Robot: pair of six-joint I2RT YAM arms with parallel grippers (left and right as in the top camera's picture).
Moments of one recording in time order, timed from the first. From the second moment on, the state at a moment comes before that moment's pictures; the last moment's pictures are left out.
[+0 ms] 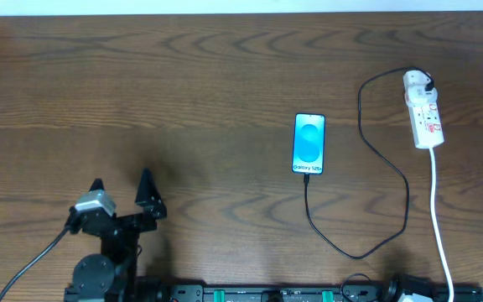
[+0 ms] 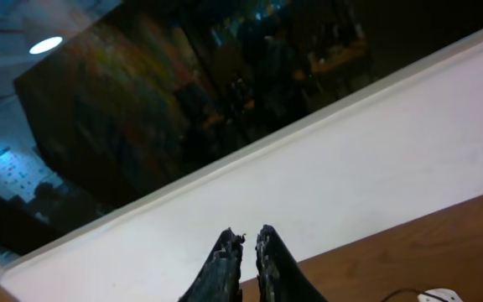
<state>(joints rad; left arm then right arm) 0.01 0.01 0.34 -0.38 -0.05 -0.31 -0.25 0.84 1.61 -0.67 -0.29 0.51</state>
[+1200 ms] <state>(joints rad) 0.01 0.01 0.01 -0.11 -0.01 -0.30 -0.22 0.80 1.61 -0.68 -0.29 0.51</state>
